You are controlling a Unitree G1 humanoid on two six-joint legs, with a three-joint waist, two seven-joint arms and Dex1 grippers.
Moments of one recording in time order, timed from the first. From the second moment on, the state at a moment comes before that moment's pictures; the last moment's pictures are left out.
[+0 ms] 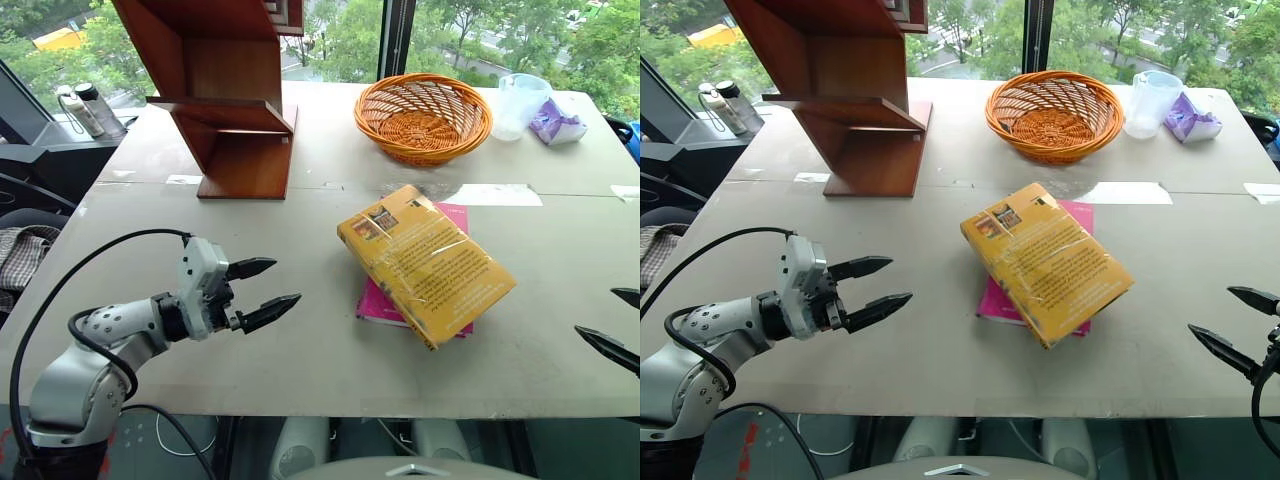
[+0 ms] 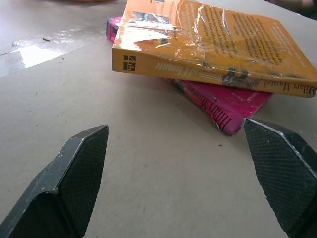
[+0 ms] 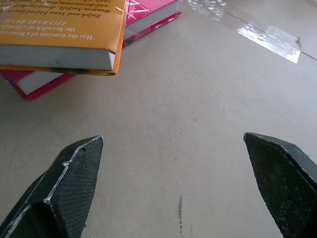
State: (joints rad) left arm 0.09 0.75 0.26 -0.46 -0.65 0.53 -0.93; right arm 0.48 -0.80 -0.73 -0.30 0.52 0.29 1.06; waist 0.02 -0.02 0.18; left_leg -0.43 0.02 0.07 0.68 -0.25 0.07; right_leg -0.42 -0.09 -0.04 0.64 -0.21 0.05
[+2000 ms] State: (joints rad) left arm 0.09 0.76 0.29 -0.61 -0.92 0.84 -0.64; right arm -0.12 -0.87 -0.16 -0.51 0.45 0.76 0.81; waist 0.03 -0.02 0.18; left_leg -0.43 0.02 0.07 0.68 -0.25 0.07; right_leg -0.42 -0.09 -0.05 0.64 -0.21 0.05
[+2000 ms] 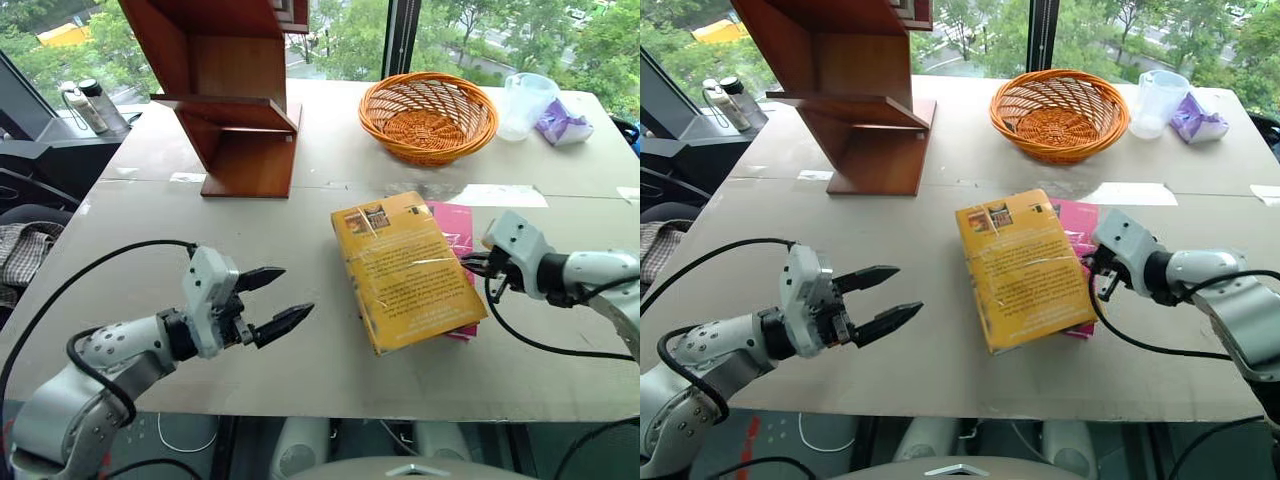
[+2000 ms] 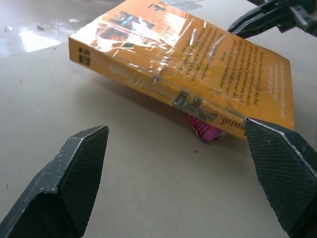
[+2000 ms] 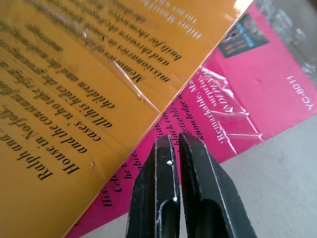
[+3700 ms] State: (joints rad) left arm -0.97 0.83 0.31 -0.15 -1.30 1.39 -0.36; right arm -0.08 -0.80 -0.47 -0.39 0.84 0.44 1.01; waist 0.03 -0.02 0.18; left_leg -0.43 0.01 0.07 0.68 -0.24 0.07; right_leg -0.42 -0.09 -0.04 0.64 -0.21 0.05
